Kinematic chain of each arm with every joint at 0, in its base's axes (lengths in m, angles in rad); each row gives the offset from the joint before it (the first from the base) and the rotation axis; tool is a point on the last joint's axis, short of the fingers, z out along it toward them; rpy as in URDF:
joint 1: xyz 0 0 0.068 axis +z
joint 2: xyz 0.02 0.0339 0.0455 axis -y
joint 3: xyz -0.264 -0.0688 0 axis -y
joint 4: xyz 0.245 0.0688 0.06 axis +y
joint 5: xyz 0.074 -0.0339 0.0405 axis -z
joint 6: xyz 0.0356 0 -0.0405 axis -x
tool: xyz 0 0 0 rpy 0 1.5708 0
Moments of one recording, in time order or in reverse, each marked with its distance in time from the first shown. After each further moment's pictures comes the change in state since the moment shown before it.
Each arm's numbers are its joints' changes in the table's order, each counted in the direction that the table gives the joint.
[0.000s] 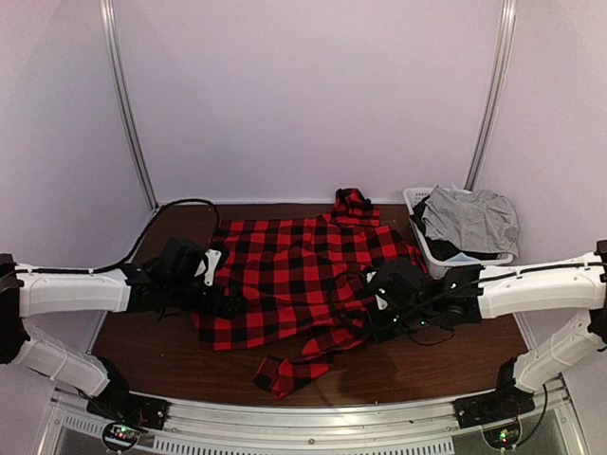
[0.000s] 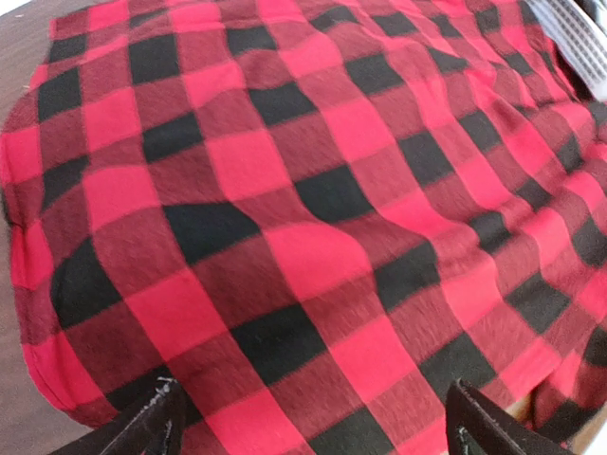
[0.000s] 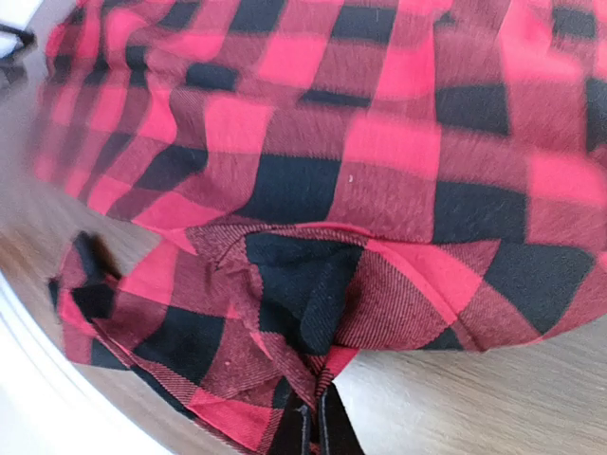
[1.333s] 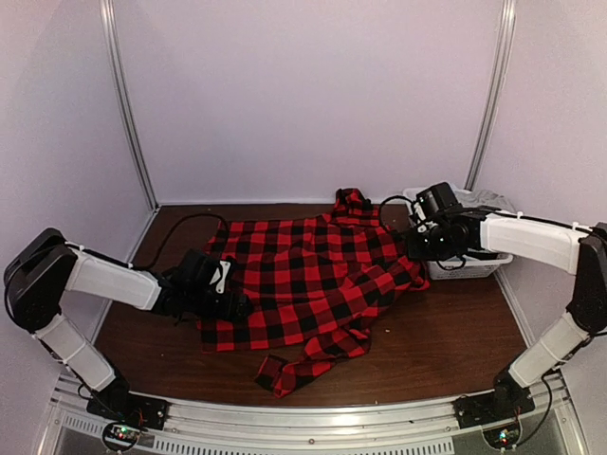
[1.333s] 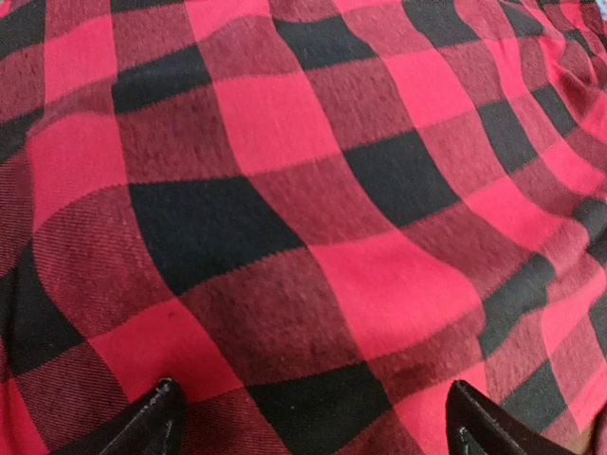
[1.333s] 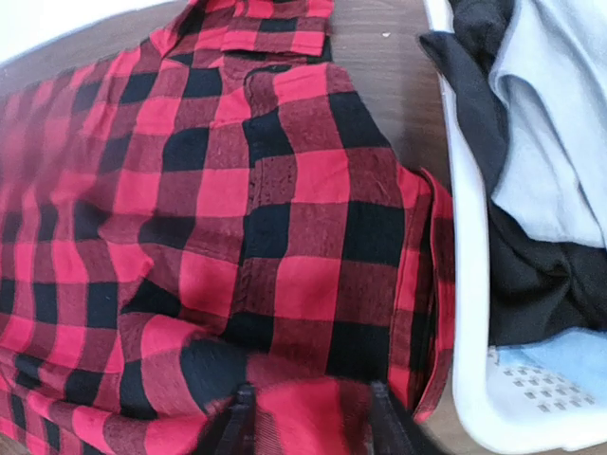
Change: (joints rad) left arm 0.029 -0.249 -0.039 -0.216 0.024 0.038; right arm -0.605 -0.093 0.260 0.060 -0.011 0.287
